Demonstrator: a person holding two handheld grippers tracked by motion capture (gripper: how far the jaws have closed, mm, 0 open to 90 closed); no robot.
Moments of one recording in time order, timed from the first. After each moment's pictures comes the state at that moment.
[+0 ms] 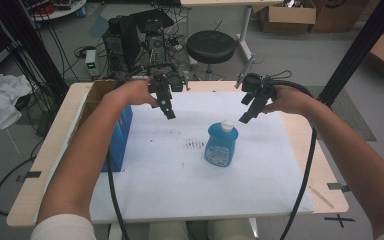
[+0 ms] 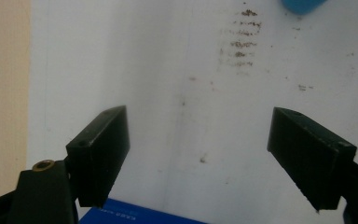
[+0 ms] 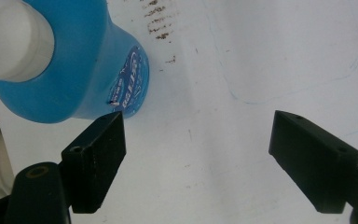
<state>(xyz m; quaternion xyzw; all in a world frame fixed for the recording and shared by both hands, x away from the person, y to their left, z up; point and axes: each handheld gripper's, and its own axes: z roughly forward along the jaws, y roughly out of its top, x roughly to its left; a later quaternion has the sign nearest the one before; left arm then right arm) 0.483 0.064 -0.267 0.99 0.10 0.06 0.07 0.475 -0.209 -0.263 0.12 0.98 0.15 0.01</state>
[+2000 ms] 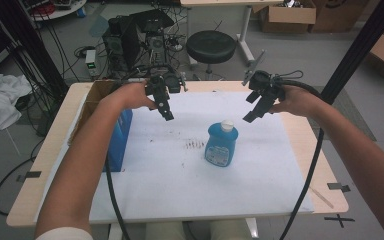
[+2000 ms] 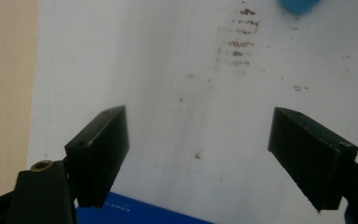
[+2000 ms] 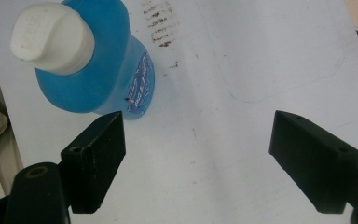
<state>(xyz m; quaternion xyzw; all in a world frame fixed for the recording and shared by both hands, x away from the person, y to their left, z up) 0.469 0.070 -0.261 0.99 0.12 0.08 0.08 0.456 -0.223 -0.245 0.14 0.97 0.18 0.03</state>
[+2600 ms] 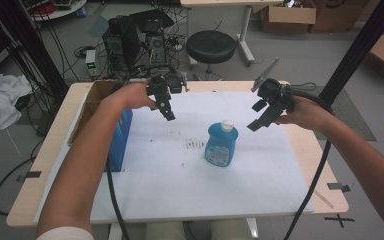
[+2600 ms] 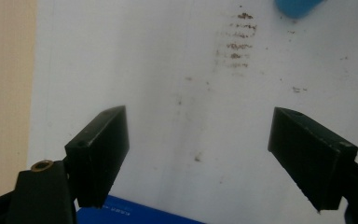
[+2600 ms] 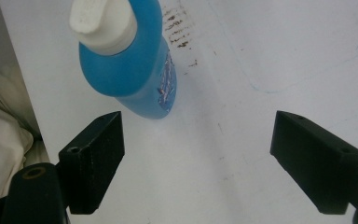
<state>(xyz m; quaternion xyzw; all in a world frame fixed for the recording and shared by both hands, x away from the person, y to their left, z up) 0.469 0.066 -0.263 0.99 0.11 0.08 0.08 0.425 -0.241 -0.251 0.18 0.96 0.22 0.02</state>
